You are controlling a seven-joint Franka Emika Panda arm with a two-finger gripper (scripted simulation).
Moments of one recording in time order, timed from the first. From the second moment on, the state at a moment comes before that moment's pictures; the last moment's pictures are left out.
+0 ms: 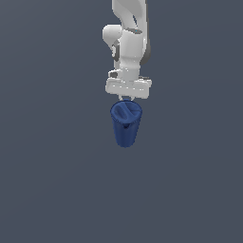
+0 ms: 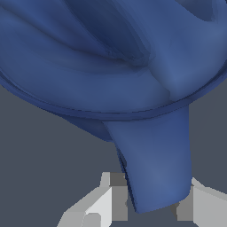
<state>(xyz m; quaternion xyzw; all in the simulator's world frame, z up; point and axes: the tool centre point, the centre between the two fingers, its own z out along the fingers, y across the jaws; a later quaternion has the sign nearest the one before) -0.147 0.022 0.192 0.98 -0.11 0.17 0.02</state>
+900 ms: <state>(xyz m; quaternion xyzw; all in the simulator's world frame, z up) -0.132 -0.007 0.279 0.98 -0.12 0.17 0.02</state>
